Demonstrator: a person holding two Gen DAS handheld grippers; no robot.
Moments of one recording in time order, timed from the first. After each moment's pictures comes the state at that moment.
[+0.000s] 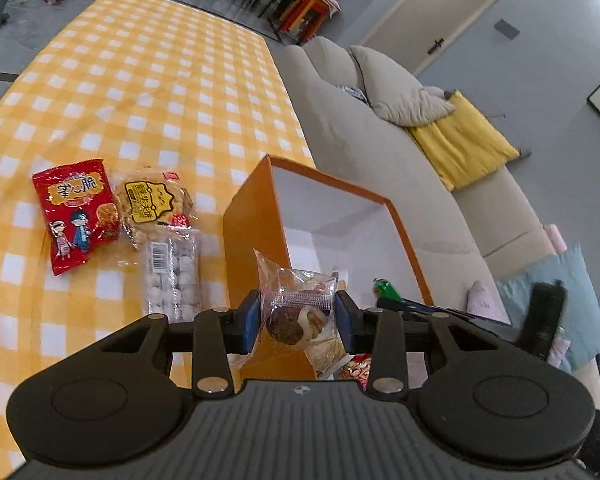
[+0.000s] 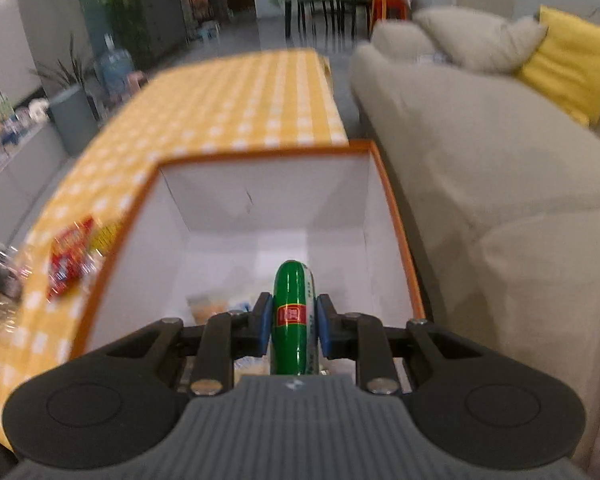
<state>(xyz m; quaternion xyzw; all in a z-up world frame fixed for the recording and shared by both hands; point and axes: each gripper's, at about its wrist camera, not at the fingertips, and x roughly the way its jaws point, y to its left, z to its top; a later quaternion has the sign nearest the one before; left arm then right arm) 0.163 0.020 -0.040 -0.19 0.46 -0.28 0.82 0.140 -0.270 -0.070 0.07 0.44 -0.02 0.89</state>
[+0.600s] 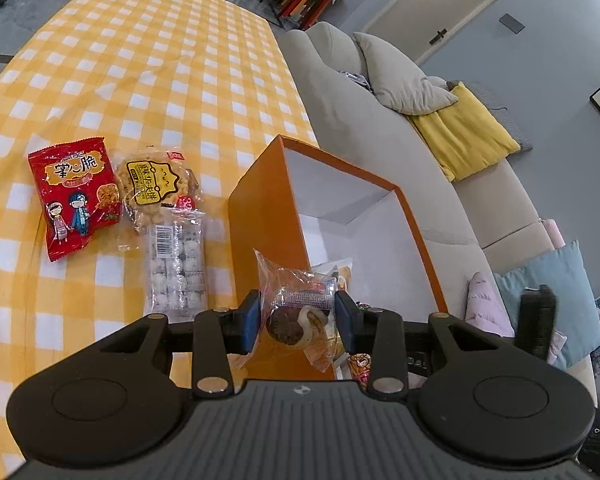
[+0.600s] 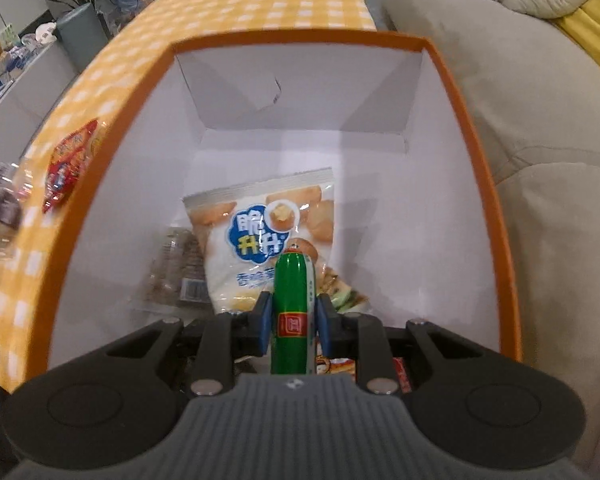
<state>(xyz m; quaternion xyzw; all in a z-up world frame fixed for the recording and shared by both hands) 0.170 0.027 -0.056 -0.20 0.48 -0.29 0.81 0.141 -0.247 -0.101 0.05 0.54 0.03 0.84</state>
